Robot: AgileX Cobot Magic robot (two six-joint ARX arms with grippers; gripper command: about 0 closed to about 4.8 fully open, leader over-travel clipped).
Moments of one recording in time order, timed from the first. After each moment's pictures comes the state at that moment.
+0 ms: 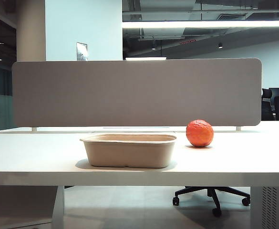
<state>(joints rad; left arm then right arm) -0.04 0.01 0.01 -0.02 0.00 0.05 0.05 0.00 0.01 0.04 0.13 -0.05</state>
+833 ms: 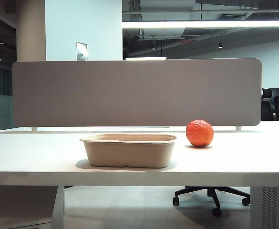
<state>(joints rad) -0.04 0.01 0.01 -0.02 0.00 0.05 0.05 0.00 0.01 0.02 0.13 -0.05</state>
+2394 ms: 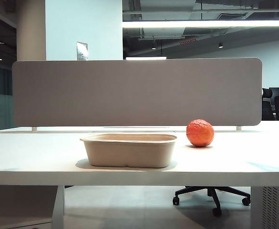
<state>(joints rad) -0.35 0.84 0.87 -0.11 0.20 -0.04 0.09 0.93 1.06 -0.21 -0.30 0.00</state>
